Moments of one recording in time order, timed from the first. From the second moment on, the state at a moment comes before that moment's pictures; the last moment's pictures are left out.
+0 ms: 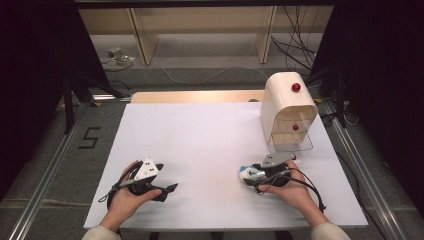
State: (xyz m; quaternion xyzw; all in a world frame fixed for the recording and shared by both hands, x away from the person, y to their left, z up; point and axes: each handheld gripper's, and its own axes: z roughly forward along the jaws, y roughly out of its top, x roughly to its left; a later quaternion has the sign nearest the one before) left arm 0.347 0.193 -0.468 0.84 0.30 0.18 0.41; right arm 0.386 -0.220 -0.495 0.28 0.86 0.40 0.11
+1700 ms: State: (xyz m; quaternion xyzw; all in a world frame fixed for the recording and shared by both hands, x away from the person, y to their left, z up) left arm 0.347 0.194 -0.469 0.84 0.30 0.18 0.41; right arm 0.384 -0.231 -0.467 0.28 0.84 0.44 0.14
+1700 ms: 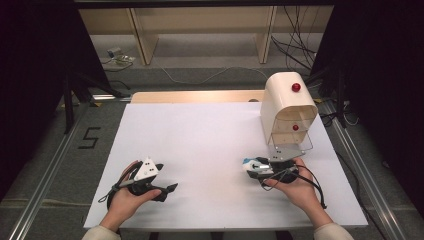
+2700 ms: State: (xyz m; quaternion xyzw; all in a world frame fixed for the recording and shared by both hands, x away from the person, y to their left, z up) left arm 0.347 0.192 -0.470 0.84 0.30 0.18 0.41; right arm 0.385 -0.241 -0.455 0.29 0.83 0.45 0.15
